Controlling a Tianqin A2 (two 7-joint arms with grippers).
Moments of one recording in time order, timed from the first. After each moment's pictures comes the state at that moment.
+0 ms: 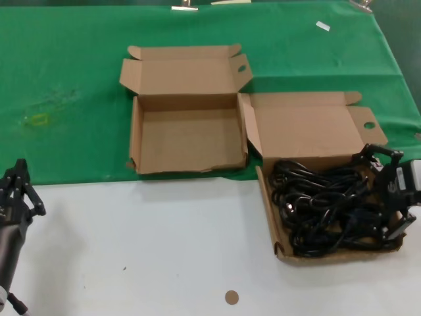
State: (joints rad) left arm 0.00 -0.30 1.60 -1.60 -1.80 0.00 0.00; right arm 0.65 0.94 -1.97 1.30 1.49 -1.12 -0.22
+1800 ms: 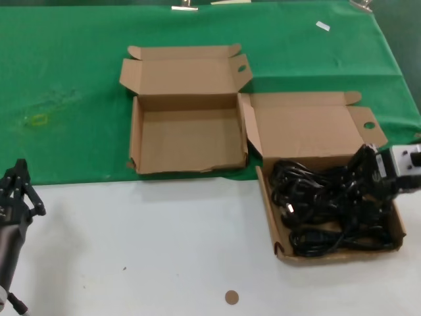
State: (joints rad) left arm 0.00 -0.30 1.60 -1.60 -1.80 0.00 0.00; right arm 0.77 0.89 -2.04 1.35 1.38 -1.21 -0.11
